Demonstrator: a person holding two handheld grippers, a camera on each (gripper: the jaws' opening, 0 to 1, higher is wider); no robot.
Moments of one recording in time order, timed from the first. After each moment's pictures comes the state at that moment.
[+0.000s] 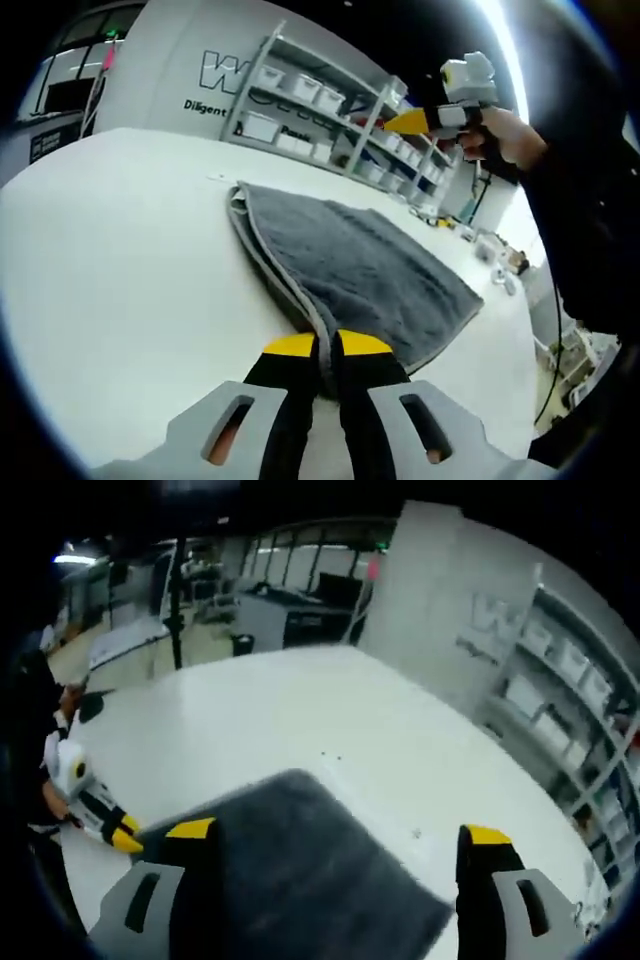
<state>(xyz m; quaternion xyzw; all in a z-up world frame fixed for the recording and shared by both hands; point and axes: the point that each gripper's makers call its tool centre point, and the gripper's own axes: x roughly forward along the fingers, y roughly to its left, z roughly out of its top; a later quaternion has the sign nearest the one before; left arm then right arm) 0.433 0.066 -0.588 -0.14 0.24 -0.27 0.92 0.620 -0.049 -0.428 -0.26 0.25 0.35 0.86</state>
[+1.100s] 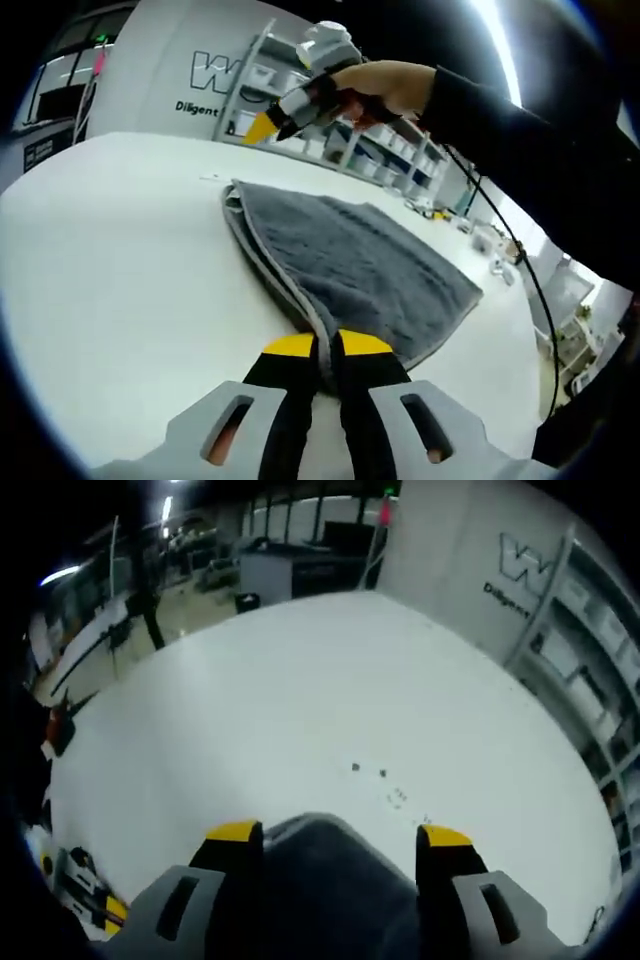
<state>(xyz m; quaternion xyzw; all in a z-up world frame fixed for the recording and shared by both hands) 0.430 0.065 -0.591 -0.13 0.25 -0.28 0.92 0.672 0.061 -0.531 -0.24 0.38 0.35 0.82</state>
